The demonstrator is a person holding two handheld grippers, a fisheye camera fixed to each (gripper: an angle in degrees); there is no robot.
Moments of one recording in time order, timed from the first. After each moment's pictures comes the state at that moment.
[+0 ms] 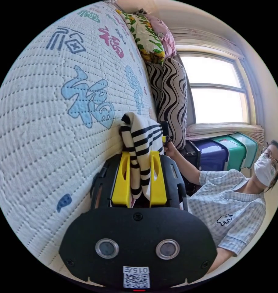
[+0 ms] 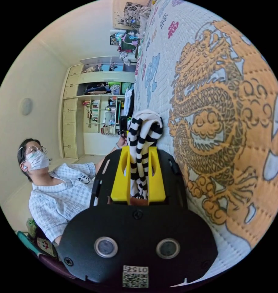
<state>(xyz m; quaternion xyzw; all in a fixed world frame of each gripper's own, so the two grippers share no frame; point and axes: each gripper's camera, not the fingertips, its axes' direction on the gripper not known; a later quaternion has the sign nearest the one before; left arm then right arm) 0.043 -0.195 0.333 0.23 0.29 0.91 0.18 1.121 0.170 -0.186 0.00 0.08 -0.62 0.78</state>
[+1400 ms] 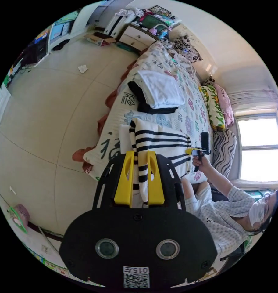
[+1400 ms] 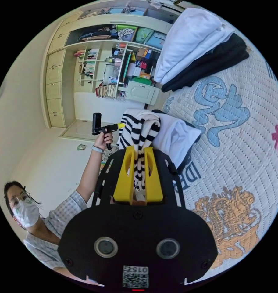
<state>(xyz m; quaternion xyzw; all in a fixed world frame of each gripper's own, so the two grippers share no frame) -0.251 -0.500 0.009 0.48 0.44 0.64 0.40 0.871 0.111 0.623 -0.16 0.22 -0.65 0.71</state>
